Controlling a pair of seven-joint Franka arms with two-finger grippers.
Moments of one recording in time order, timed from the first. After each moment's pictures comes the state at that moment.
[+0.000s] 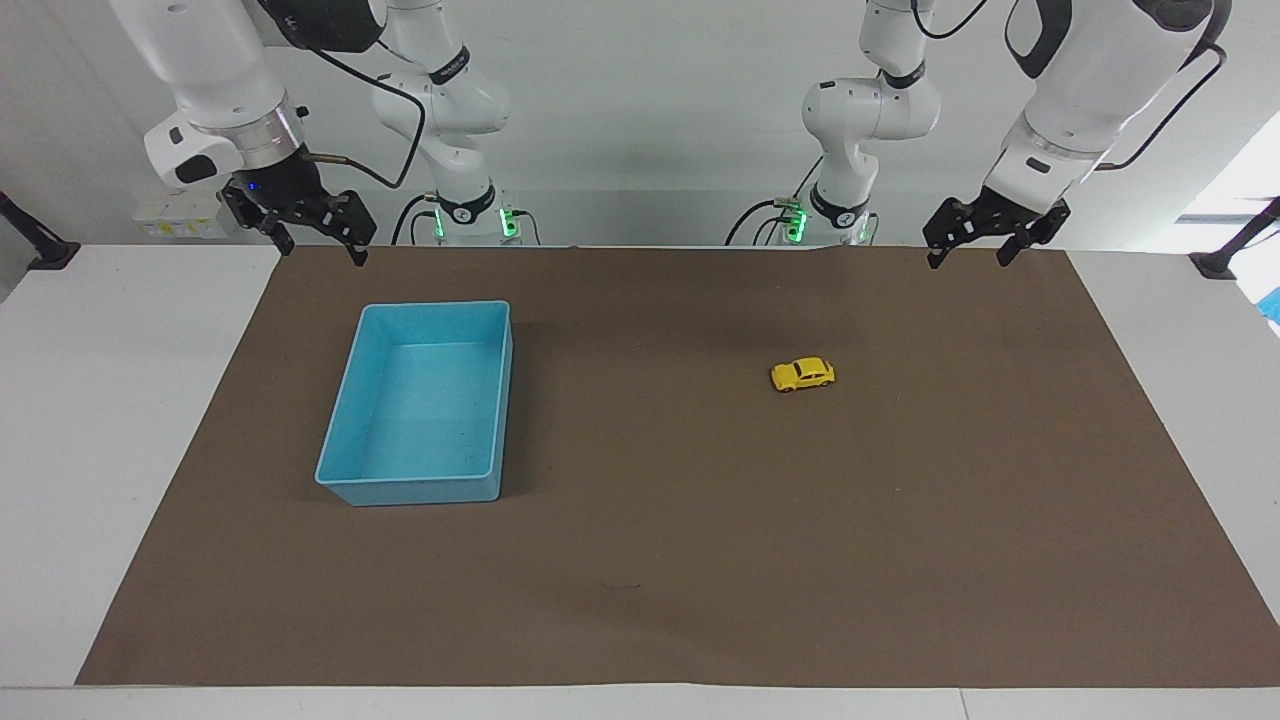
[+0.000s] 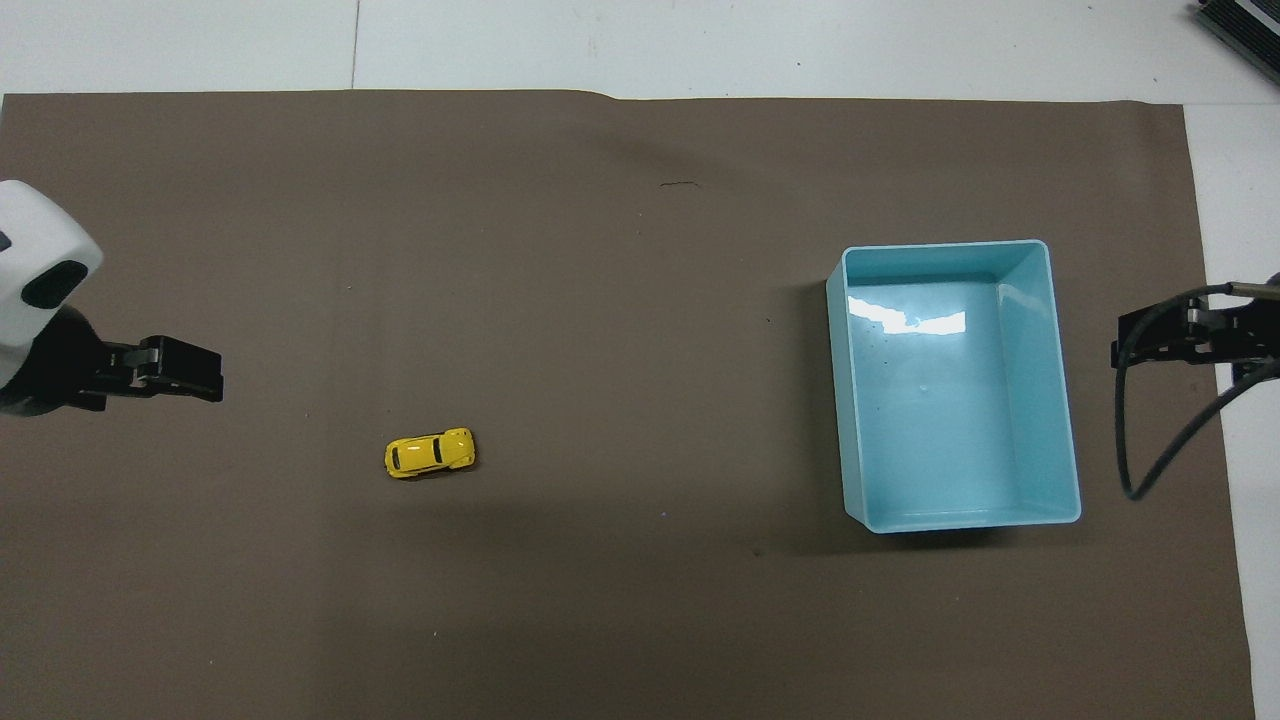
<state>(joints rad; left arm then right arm) -0.10 -0.10 -0.03 -1.74 -0.02 1.56 -0.16 -0.06 -0.03 0.04 -1.59 -0.03 1.49 0.15</state>
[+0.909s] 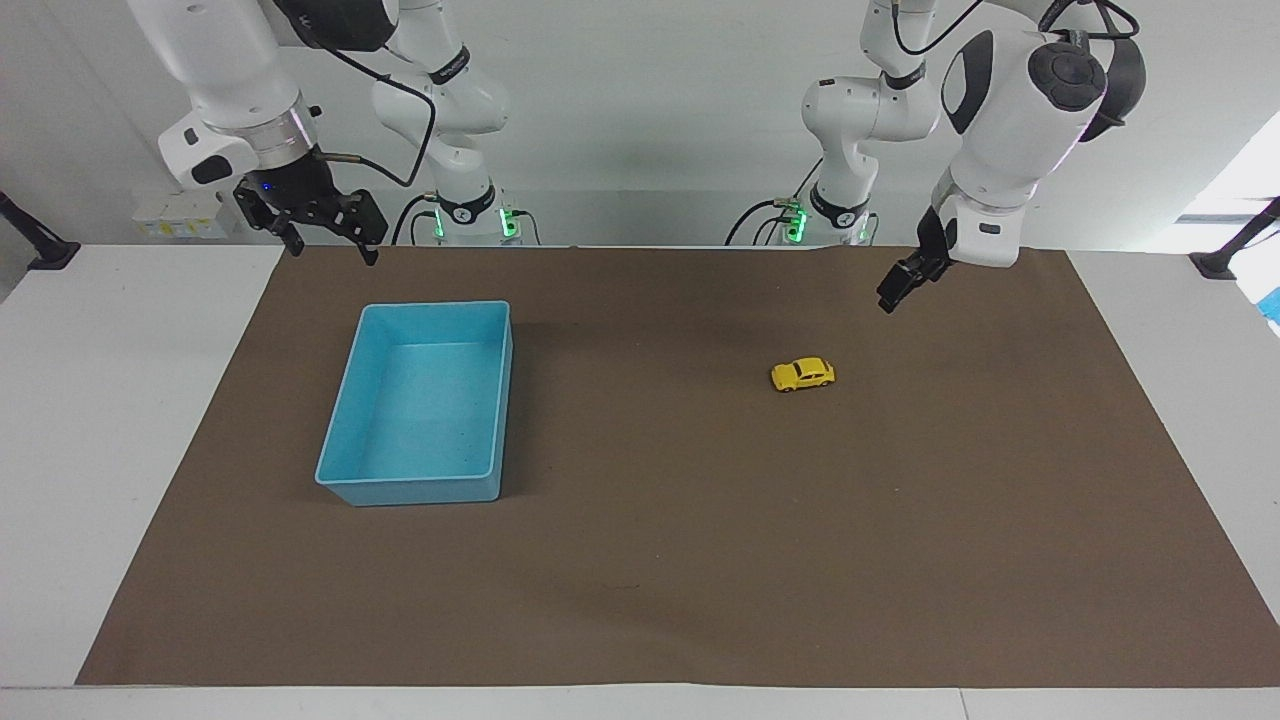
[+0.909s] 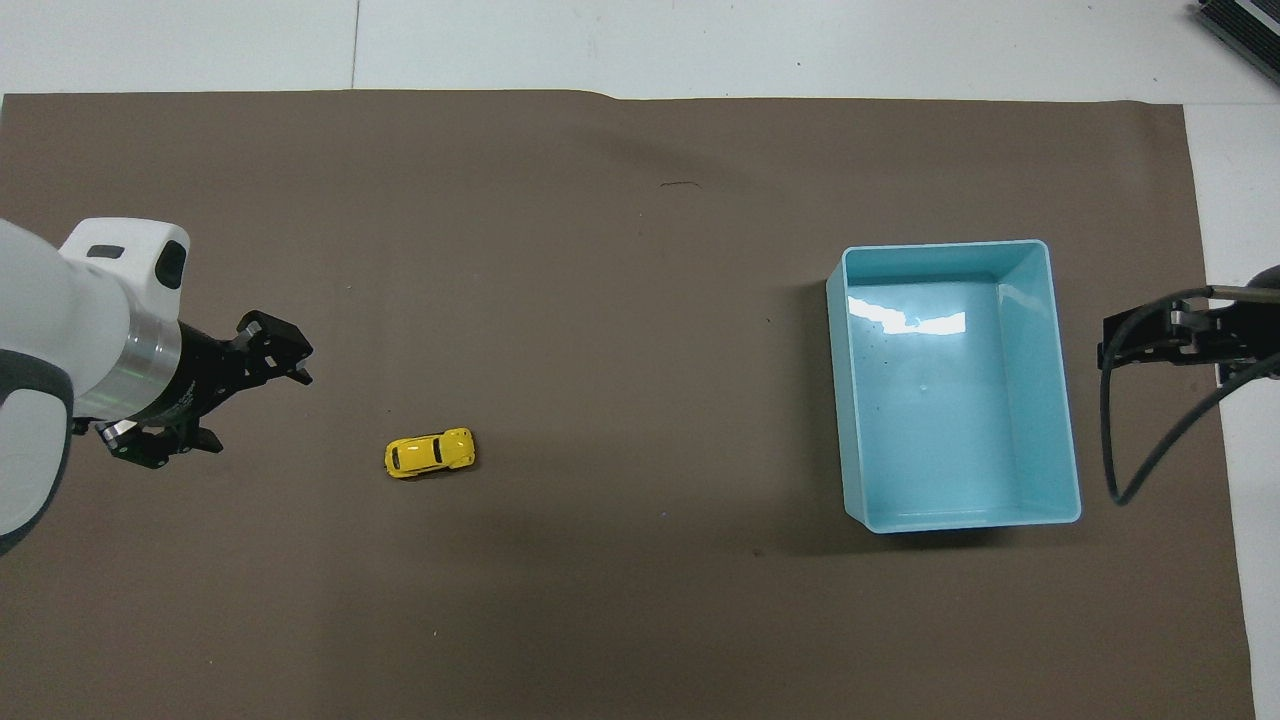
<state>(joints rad) -0.17 -0.09 -0.03 -1.88 -0.07 1.69 -0.87 -0.04 -0.03 0.05 -1.59 -0.03 1.49 0.15</state>
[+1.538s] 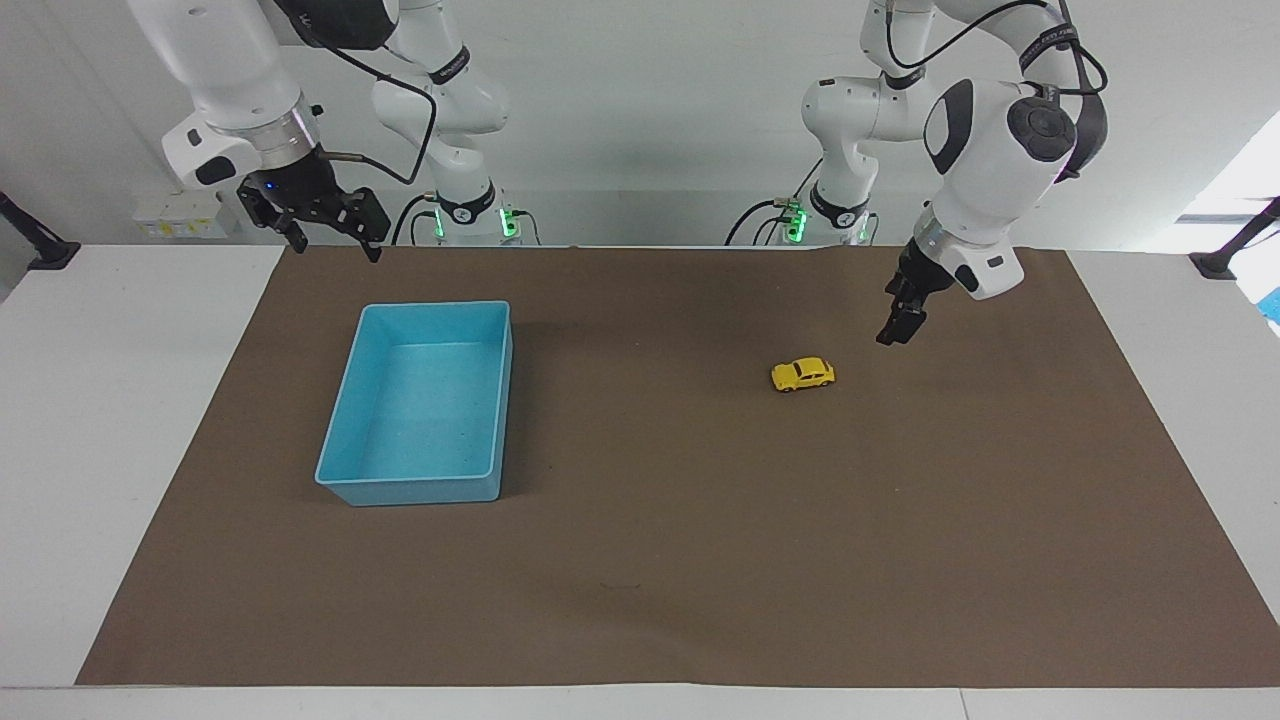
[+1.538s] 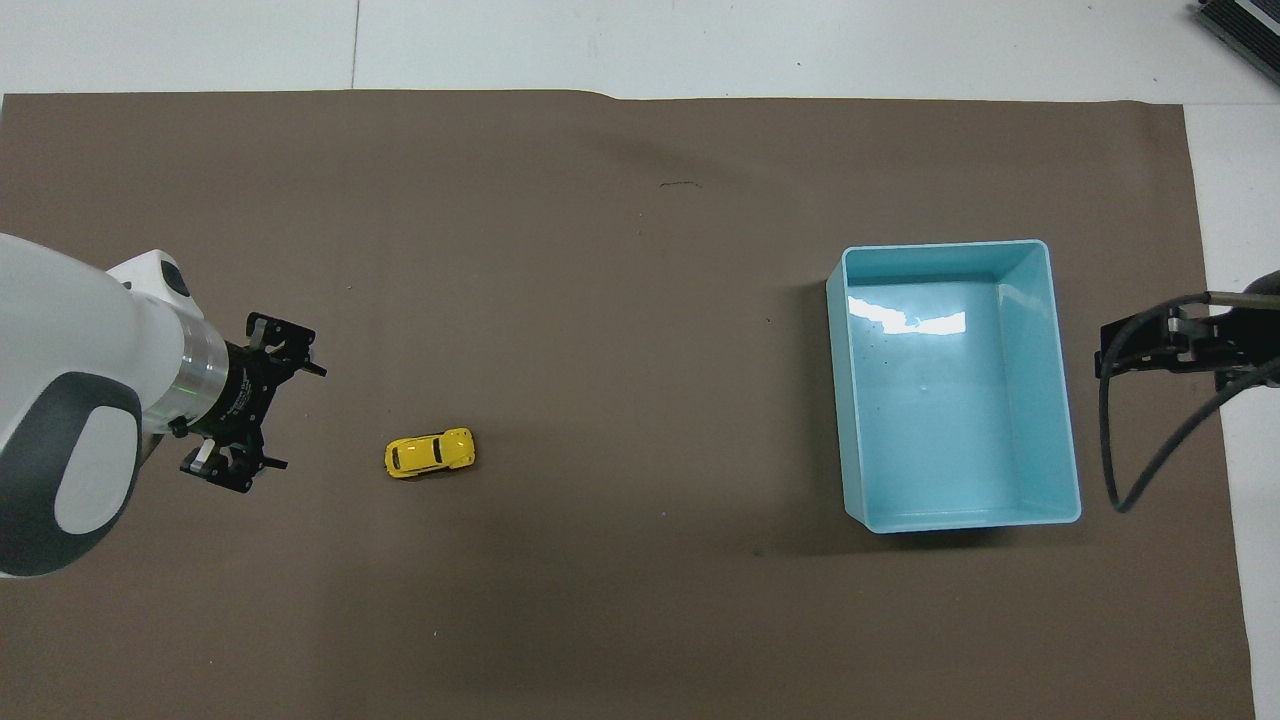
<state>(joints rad) -0.17 -0.09 -0.03 -2.04 -0.11 1.87 -1.42 -0.04 -0.03 0.05 -1.59 -0.02 1.47 0.15</state>
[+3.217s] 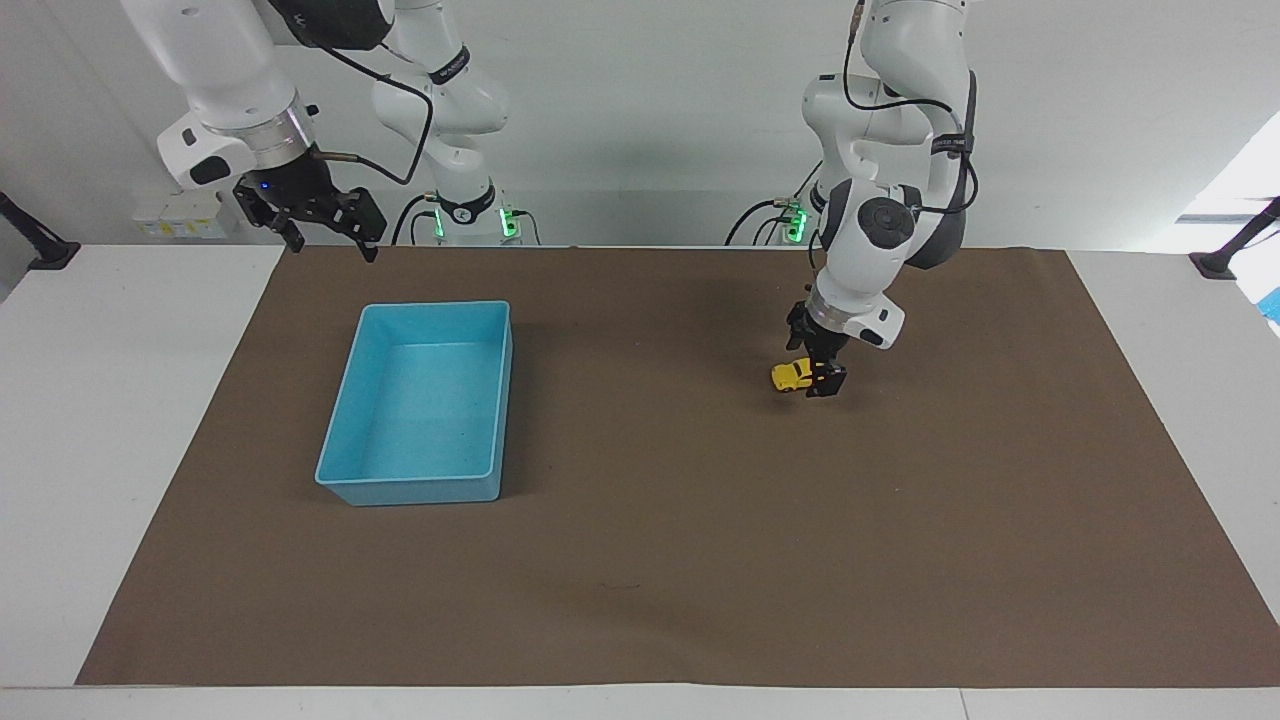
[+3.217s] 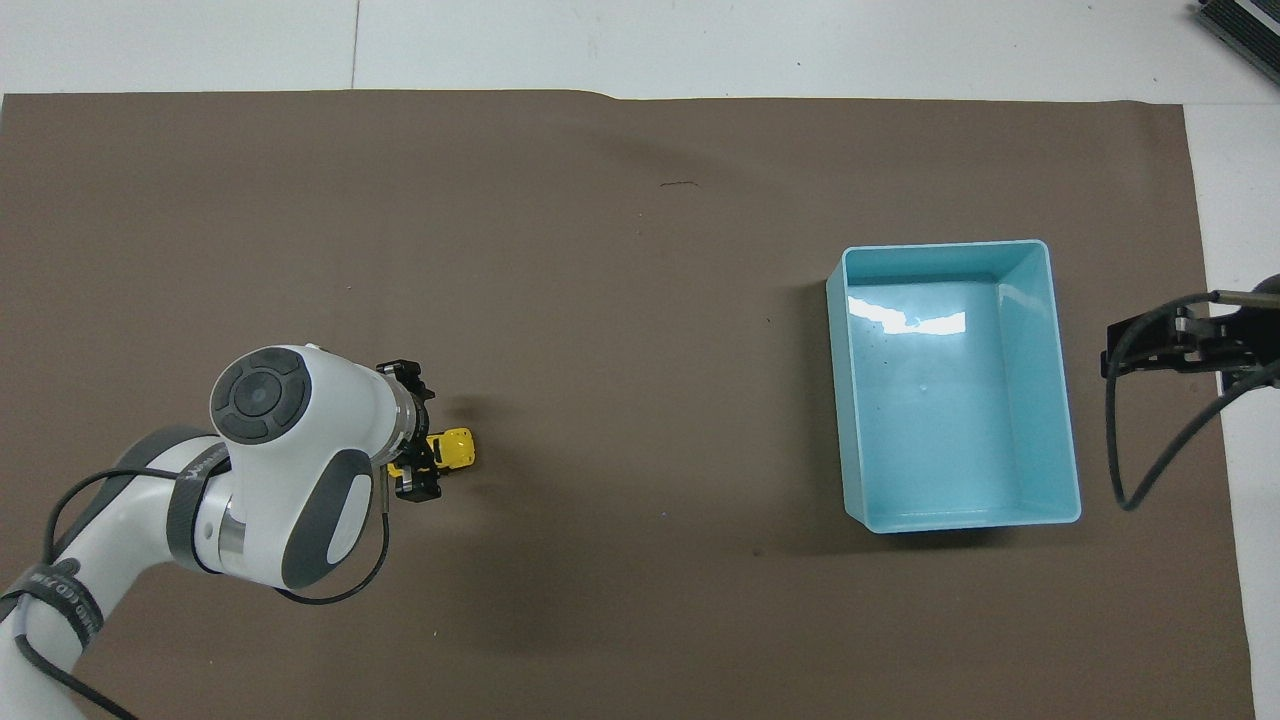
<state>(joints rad) -0.35 0.05 -0.03 -2.30 -0.11 2.35 -2.04 -0.05 -0.03 0.05 -1.59 -0.02 1.47 0.15</state>
